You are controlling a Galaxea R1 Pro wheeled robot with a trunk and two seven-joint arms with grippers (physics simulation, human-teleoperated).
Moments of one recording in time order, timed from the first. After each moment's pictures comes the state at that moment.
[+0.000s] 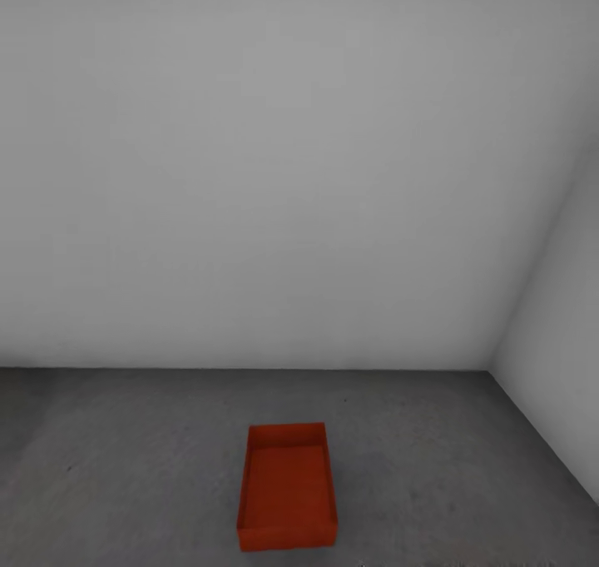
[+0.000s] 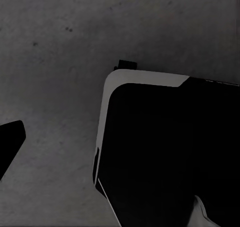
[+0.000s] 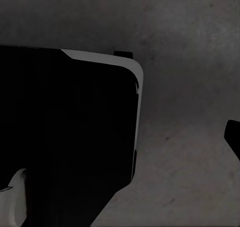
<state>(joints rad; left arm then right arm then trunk) -0.22 0.06 0.06 0.00 0.10 0.00 -0.02 -0.14 -0.03 0.24 0.03 -0.17 -0.15 0.02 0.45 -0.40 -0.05</state>
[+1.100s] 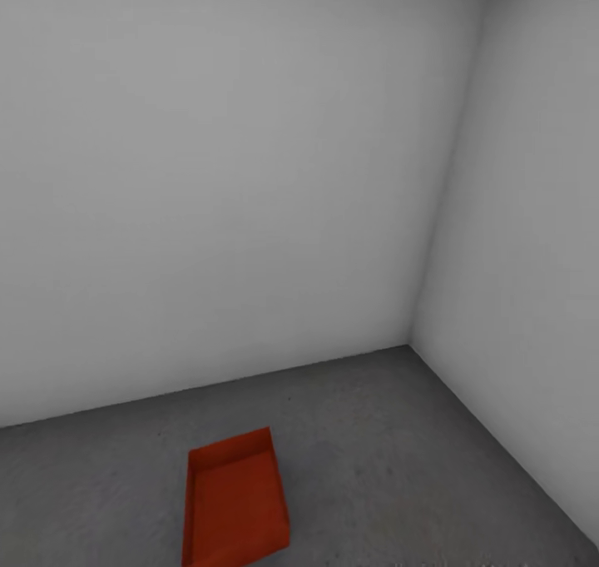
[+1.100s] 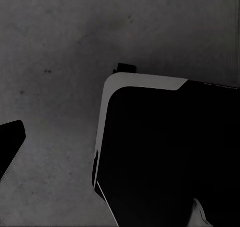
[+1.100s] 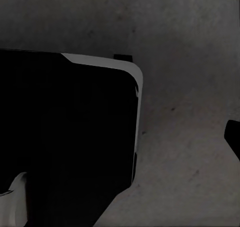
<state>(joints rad) -0.22 0.06 0.06 0.00 0.10 0.00 -0.02 -0.14 -0.03 0.24 0.03 -0.17 -0.15 0.02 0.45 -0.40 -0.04</state>
